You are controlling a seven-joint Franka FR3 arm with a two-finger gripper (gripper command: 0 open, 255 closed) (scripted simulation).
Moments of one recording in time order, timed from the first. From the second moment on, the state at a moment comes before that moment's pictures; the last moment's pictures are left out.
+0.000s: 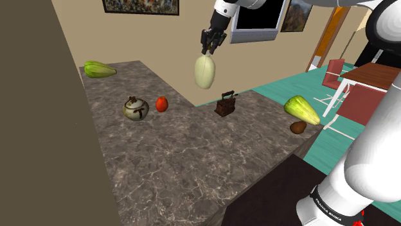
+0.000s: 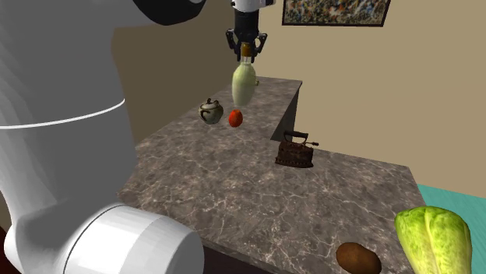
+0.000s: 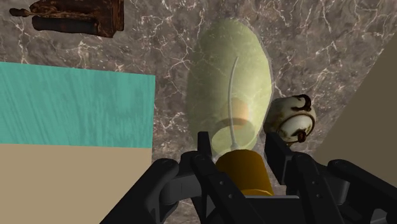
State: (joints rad) arm 0.05 0.09 -0.04 -1.57 0.13 1.97 -0.09
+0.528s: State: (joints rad) arm 0.05 0.12 -0.04 -1.43 0.12 1.85 -0.08
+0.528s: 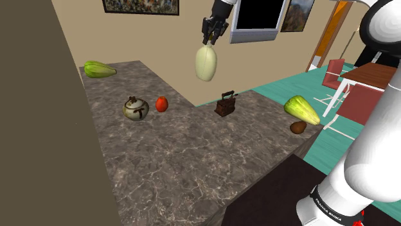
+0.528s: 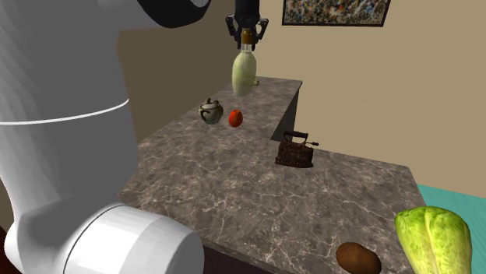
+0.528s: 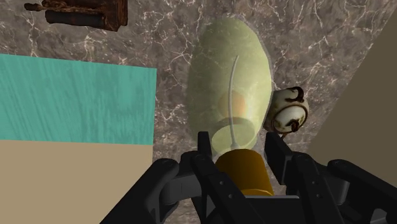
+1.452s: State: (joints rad) arm -0.01 0.07 -0.09 -1.37 0.15 1.73 -0.17
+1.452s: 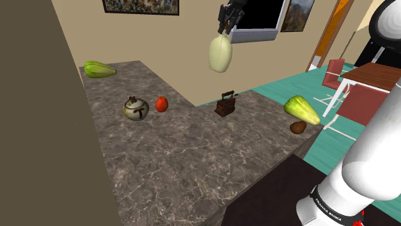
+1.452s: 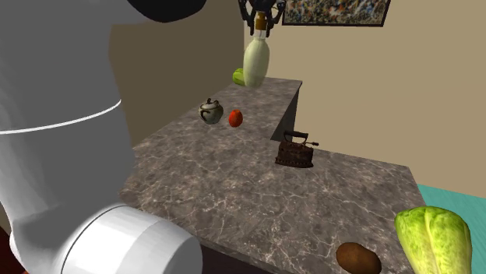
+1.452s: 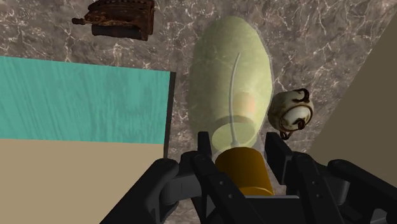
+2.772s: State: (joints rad) arm -0.23 -0.09 -0.33 -1.52 0.23 1.64 -0.62
